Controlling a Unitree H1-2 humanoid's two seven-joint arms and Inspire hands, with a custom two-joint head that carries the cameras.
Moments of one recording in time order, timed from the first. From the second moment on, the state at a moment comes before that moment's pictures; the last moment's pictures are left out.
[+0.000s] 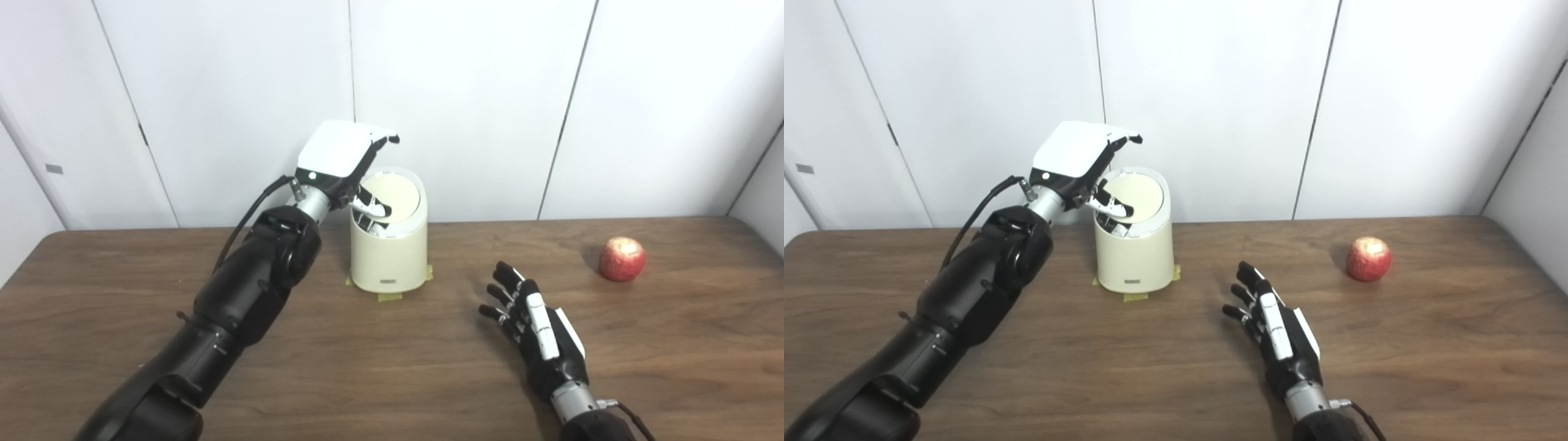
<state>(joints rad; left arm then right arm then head) -0.87 0.26 -0.47 0.45 0.96 0.05 0.05 -0.10 -0.01 -0.03 0.05 0.18 0.09 0.10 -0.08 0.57</state>
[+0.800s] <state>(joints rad) -0.88 0.28 -0.53 0.44 0.96 0.02 0.01 -0.09 -0.01 -0.02 0.04 0.17 0.09 0.10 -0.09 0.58</state>
